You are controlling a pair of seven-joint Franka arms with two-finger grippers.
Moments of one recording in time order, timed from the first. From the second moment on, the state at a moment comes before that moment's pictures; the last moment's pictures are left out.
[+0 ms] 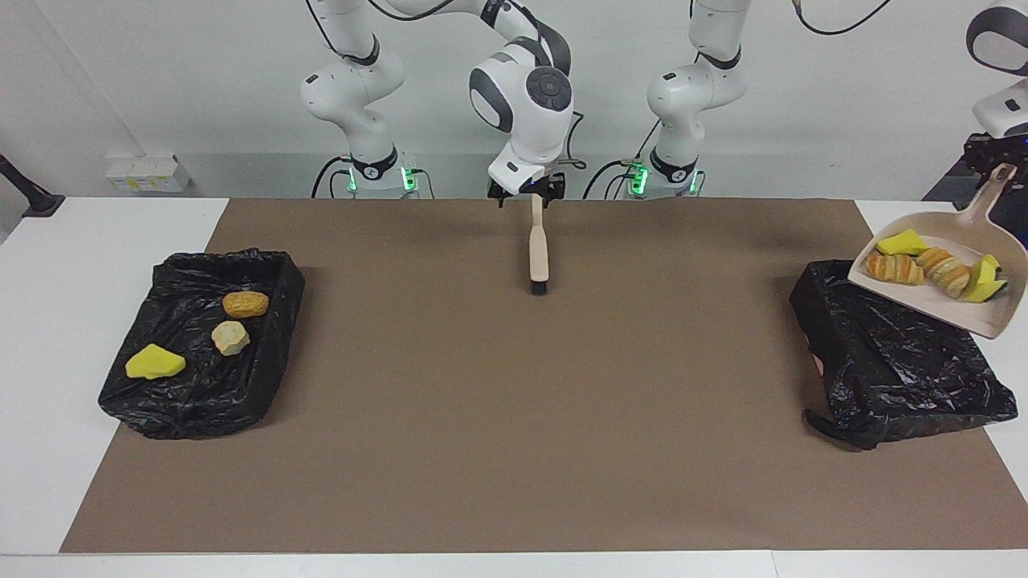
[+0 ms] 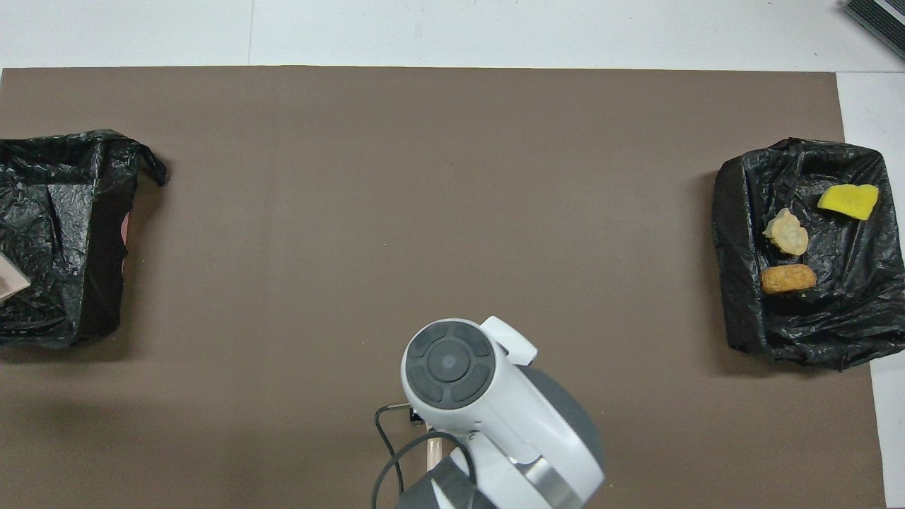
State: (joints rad) left arm 0.31 0.00 0.21 -1.74 0.41 1.89 1.30; right arm 0.66 0.05 0.06 -1.88 0.10 1.65 0.62
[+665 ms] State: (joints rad) left arm 0.11 0.11 0.16 -1.68 0.99 1.93 1.30; right arm 0.20 0.01 0.04 -1.68 0.05 1.53 0.08
